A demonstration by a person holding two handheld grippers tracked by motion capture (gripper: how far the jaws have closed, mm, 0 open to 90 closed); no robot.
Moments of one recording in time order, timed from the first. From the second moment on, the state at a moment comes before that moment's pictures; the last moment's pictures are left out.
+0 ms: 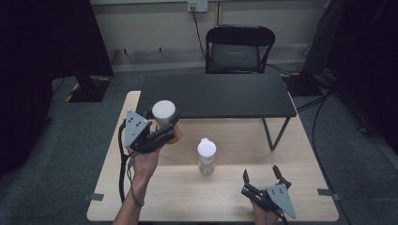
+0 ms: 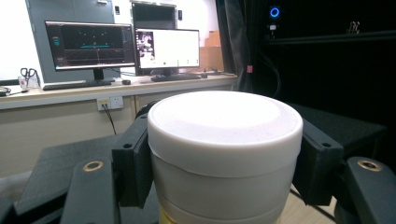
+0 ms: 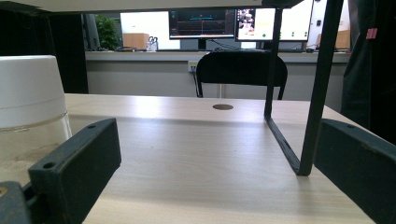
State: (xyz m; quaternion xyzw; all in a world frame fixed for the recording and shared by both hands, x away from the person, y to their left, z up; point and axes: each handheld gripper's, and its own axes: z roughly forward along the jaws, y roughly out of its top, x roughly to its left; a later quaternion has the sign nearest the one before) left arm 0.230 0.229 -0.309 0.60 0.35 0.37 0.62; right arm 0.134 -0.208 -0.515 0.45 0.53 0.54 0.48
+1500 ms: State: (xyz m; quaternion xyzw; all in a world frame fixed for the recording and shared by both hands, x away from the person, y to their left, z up) left arm 0.299 0.180 -0.281 0.57 0.39 0.41 0.59; right arm 0.134 -0.209 -0.514 0.45 0.53 0.54 0.47
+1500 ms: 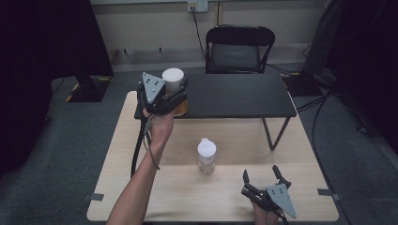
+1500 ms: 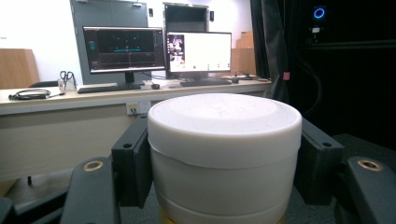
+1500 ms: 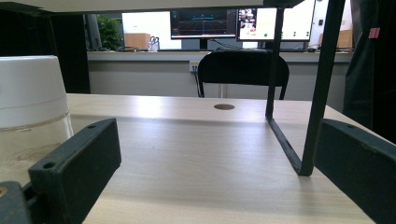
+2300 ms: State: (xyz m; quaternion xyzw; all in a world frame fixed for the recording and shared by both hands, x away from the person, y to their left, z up) left arm 0.300 0.178 -0.283 0.57 0.39 0.41 0.59; right arm 0.134 -0.209 -0.514 0.45 0.53 0.54 0.47
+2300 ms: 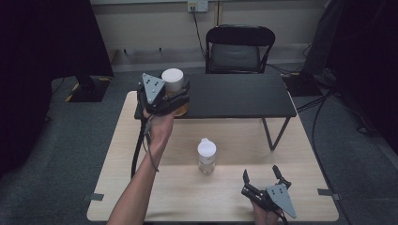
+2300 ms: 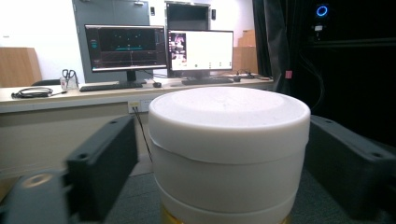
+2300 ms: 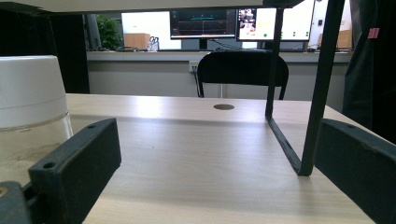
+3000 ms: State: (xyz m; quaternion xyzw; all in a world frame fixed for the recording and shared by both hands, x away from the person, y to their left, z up) left arm 0.288 0.190 -0.291 0.56 0.40 0.41 0.60; right arm 0.134 -0.208 -0.514 0.45 0.53 0.54 0.48
